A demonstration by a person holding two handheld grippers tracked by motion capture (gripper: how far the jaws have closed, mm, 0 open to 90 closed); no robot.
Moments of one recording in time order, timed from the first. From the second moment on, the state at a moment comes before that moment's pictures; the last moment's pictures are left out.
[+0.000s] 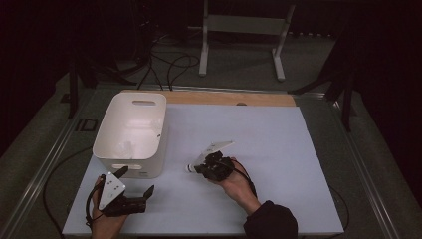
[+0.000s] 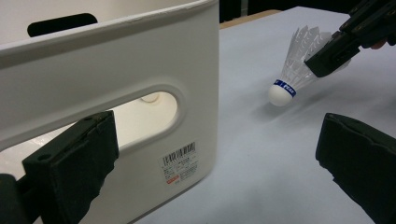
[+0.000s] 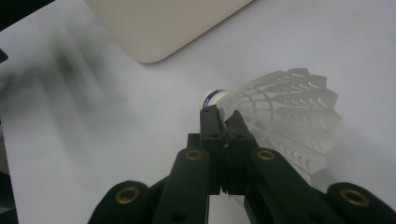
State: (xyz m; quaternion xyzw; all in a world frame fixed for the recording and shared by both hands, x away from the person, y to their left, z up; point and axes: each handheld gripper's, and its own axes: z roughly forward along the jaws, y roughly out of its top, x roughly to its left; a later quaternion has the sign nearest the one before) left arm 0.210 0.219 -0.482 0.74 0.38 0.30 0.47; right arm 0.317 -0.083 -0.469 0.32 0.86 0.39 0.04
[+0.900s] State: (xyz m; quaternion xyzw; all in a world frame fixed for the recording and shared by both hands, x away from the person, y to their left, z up) left arm 0.210 0.220 -0.482 0.74 0.38 0.30 0.47; right arm 0.328 -0.073 -0.434 0.32 0.86 0.40 0.07
